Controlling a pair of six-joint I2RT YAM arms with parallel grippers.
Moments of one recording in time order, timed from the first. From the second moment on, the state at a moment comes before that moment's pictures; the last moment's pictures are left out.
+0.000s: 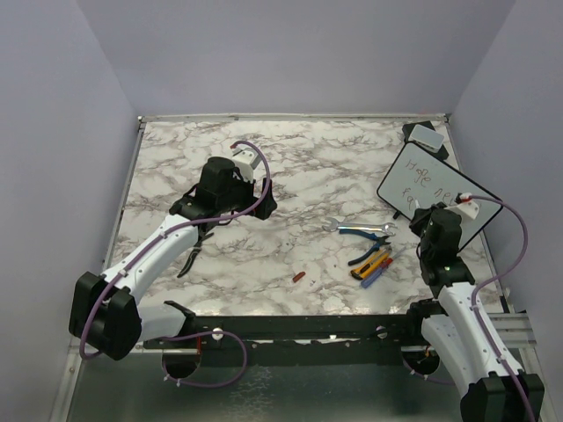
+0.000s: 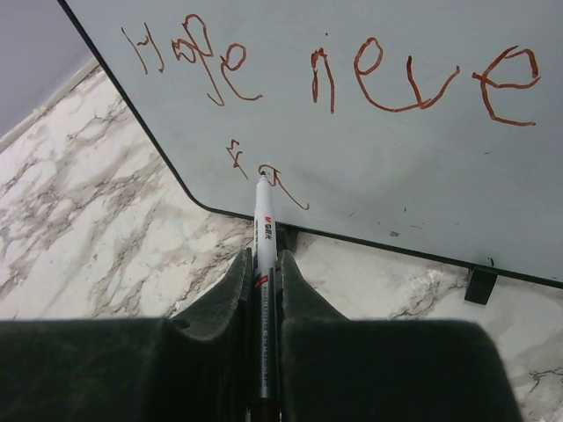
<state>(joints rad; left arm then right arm) -0.47 1.24 0.92 -0.24 0.23 -0.16 0.05 0.67 0.37 -0.05 0.39 0.55</state>
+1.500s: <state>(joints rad) -0.47 1.23 0.92 -0.24 0.23 -0.16 0.05 0.77 0.39 -0.03 0.46 0.50</state>
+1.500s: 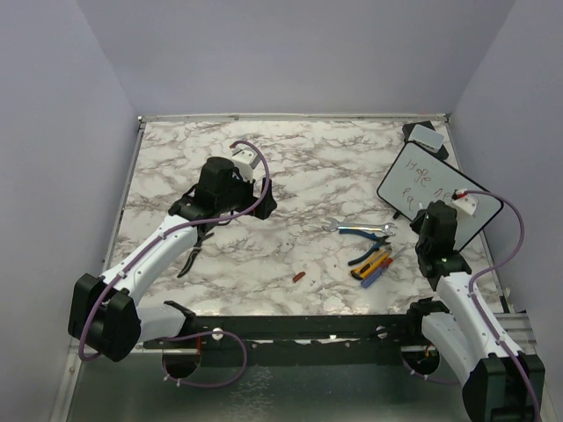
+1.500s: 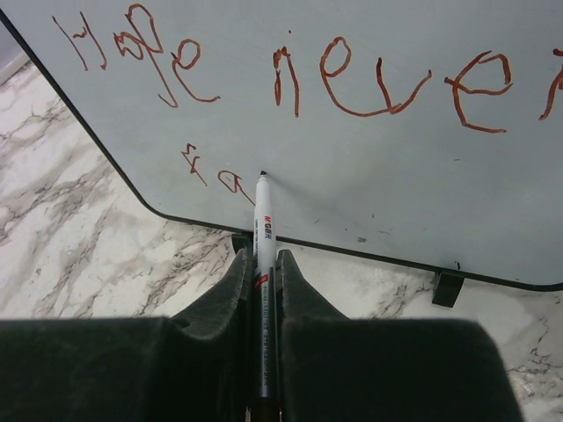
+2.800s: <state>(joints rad) -0.47 1.23 0.92 -0.24 0.23 -0.16 0.05 0.85 0.39 0.03 0.42 0.53</state>
